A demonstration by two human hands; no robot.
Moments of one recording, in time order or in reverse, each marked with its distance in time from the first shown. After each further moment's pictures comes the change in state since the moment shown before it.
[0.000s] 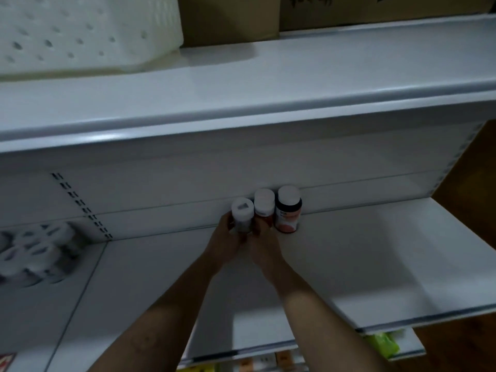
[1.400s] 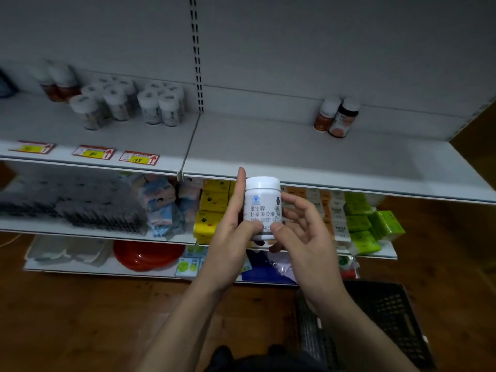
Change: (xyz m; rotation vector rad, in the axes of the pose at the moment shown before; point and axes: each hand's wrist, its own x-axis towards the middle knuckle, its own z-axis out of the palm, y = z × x) left_hand -0.421 -0.055 -0.123 -0.638 -0.071 0.202; right_hand -0.428 -0.064 0.044 0.281 -0.149 -0.146
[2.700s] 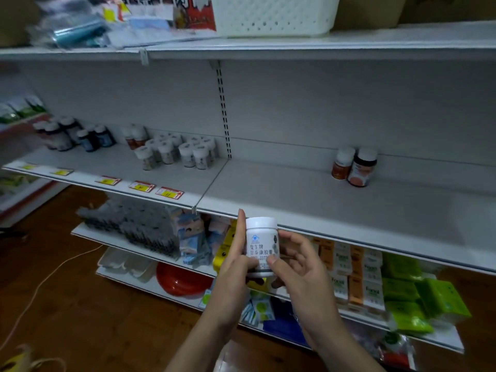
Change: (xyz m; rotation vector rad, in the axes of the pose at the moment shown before) left_hand 0.008 0.004 0.111 0.104 0.327 -0.061; right_hand 0.034 0.001 -0.097 0.194 -0.248 0.036
